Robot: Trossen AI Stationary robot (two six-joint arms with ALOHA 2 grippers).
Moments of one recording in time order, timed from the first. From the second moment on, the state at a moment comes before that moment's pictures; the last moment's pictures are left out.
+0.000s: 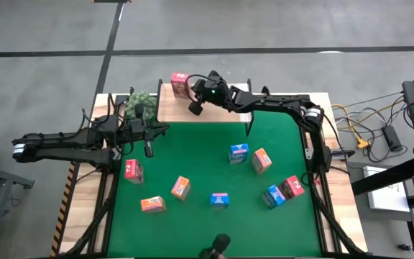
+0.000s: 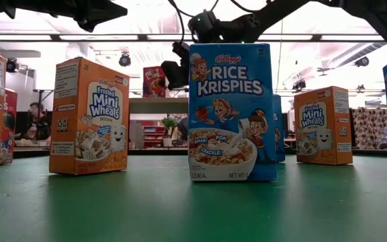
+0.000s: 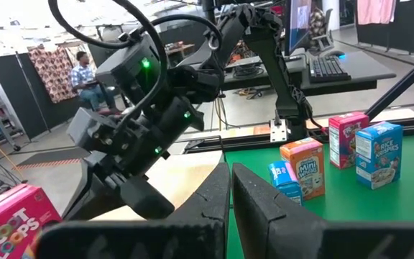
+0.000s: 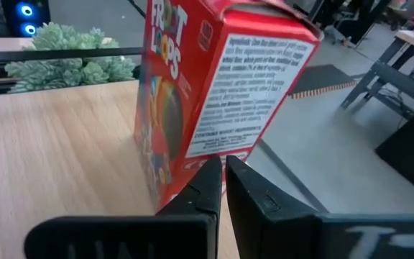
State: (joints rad) left arm 0.11 0.67 0.56 0.10 -0.15 0.23; right arm -0.41 2.04 1.65 0.06 0.23 -0.20
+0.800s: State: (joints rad) left arm 0.11 0.66 0.56 0.10 -0.15 0.23; right arm -0.38 2.09 1.65 0.23 0.06 -0.15
